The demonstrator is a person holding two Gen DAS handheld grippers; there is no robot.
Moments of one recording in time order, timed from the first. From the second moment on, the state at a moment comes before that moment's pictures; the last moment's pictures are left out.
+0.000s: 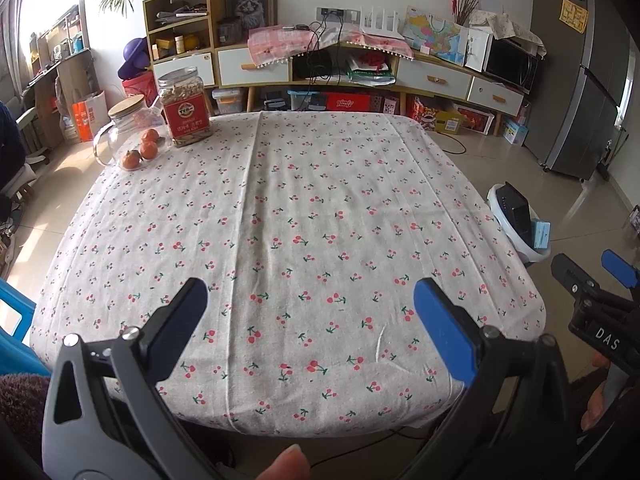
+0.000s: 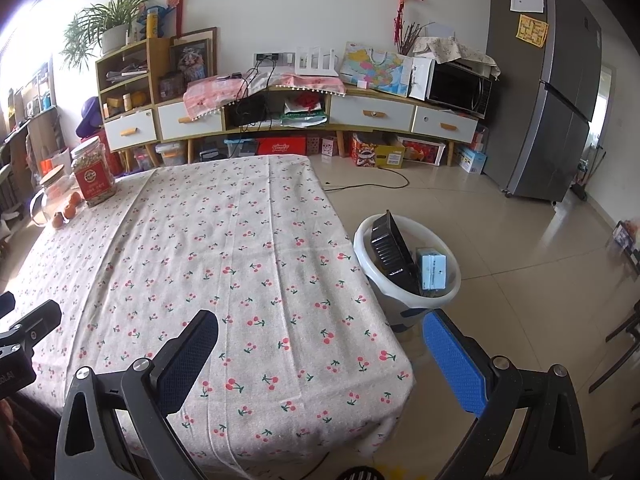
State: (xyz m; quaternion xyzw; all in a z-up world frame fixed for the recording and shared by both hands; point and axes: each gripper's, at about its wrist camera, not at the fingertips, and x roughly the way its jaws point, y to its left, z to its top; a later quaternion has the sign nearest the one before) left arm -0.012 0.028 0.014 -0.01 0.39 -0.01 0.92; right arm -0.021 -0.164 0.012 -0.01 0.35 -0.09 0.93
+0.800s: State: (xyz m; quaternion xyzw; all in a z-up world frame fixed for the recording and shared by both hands) left arm -0.013 0.026 0.016 0.00 0.39 -0.01 0.92; right arm -0.021 -0.167 0.011 -0.01 0.35 -0.10 0.93
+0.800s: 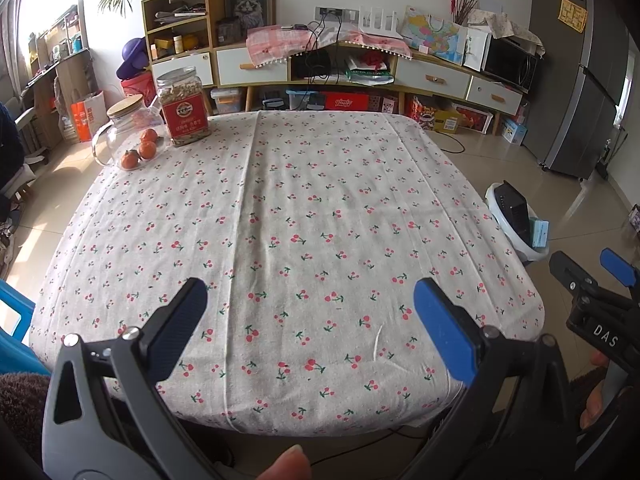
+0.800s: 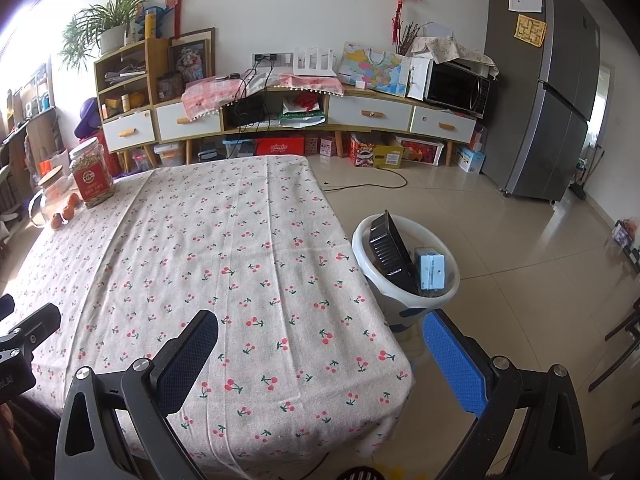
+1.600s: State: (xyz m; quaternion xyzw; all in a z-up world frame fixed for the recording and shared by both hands) left arm -0.012 0.024 0.018 -0.01 0.39 -0.01 0.92; right arm -0.023 -0.167 0.017 -0.01 0.35 -0.10 0.93
